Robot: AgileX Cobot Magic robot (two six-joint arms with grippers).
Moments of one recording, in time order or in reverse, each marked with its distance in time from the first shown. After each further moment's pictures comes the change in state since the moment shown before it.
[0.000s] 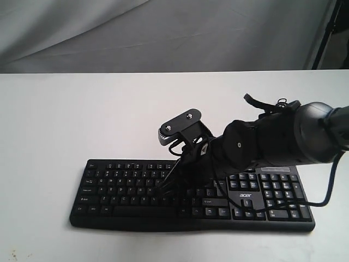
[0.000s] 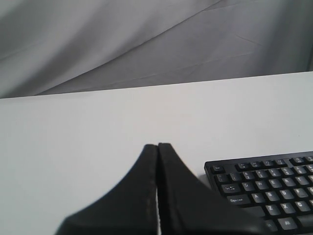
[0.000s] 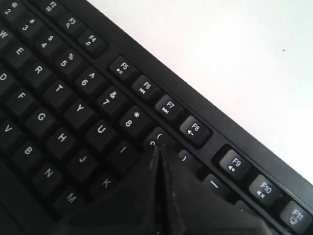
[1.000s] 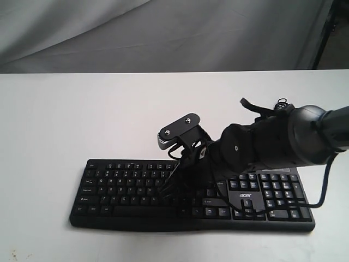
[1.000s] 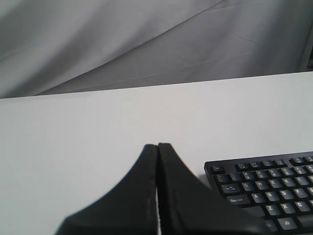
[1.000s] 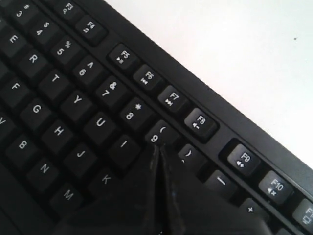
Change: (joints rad) left arm 0.000 0.000 0.000 0.000 0.000 0.000; right arm 0.000 0.028 0.000 0.000 0.002 0.000
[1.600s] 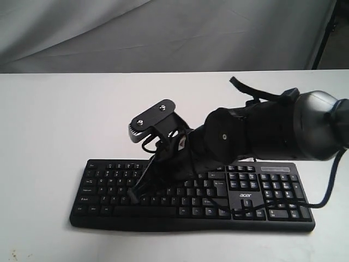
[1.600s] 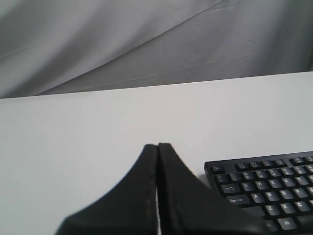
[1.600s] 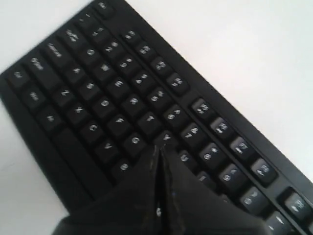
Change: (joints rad) left arm 0.000 0.000 0.000 0.000 0.000 0.000; right arm 0.088 -0.085 -0.081 -0.022 0.105 0.004
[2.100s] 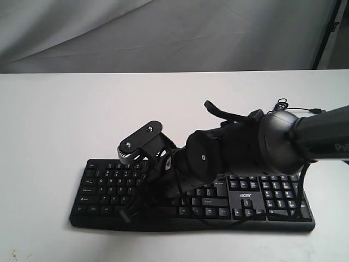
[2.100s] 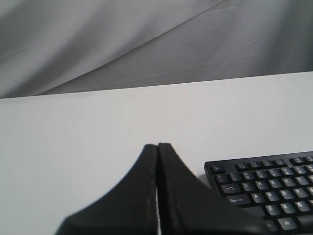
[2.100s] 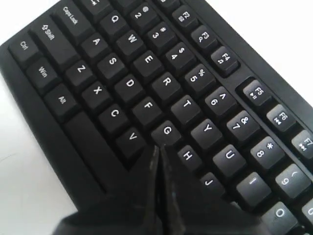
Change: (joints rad) left arm 0.000 0.000 0.000 0.000 0.000 0.000; right arm 0.056 0.093 -0.014 -0.002 -0.024 0.022
